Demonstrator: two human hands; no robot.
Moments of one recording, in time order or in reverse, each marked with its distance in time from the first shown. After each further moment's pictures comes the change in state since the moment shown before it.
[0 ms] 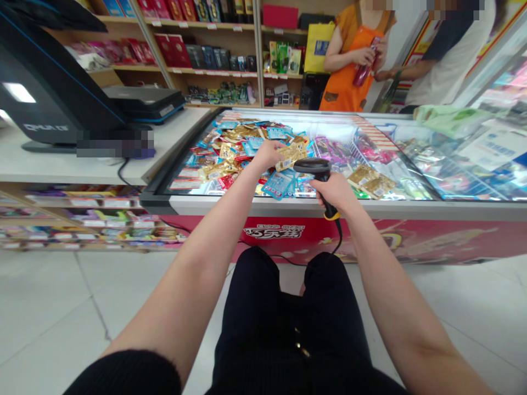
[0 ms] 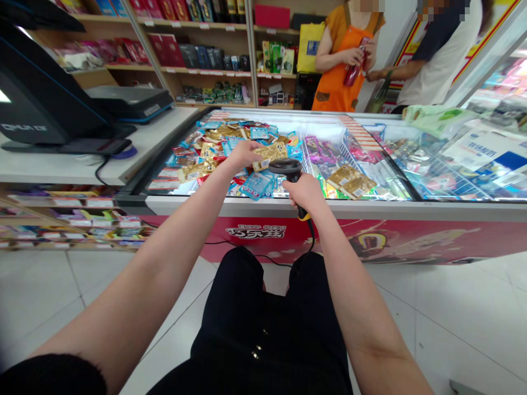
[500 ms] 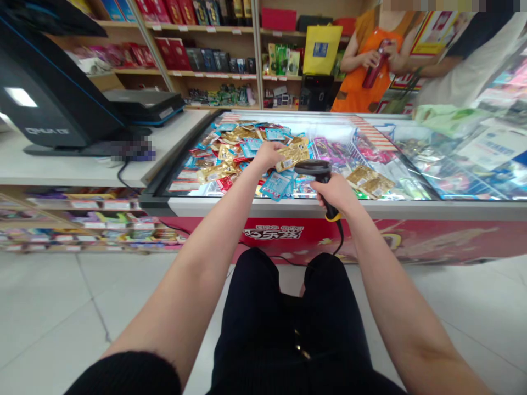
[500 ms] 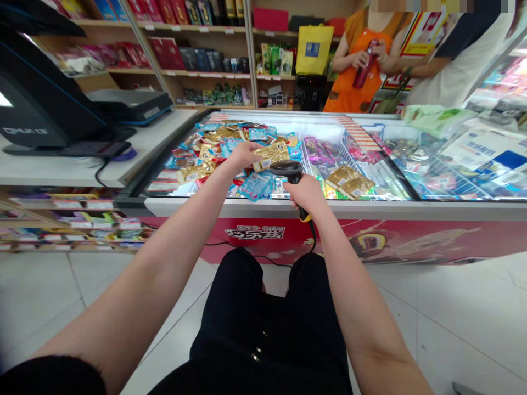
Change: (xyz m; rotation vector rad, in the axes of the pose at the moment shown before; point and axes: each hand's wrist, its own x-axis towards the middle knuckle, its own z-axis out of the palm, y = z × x) left_hand -0.003 0.007 0.005 -0.173 -0.028 -0.095; right_hand -0.004 0.003 -0.006 0.045 0.001 0.003
